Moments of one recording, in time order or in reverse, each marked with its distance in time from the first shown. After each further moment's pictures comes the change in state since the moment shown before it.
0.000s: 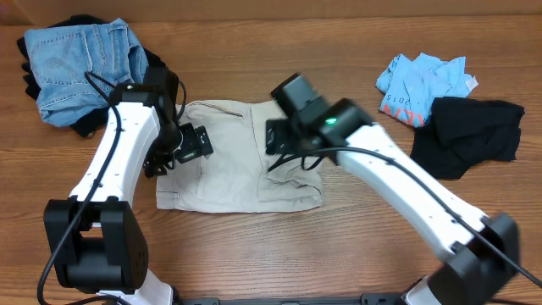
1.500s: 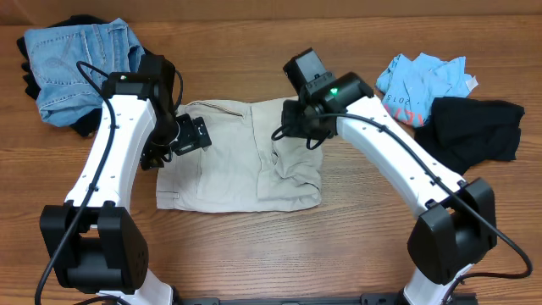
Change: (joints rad) left arm 0.000 0.000 0.116 -0.087 0.000 0.000; right arm -0.086 0.179 0.060 0.050 -0.092 -0.043
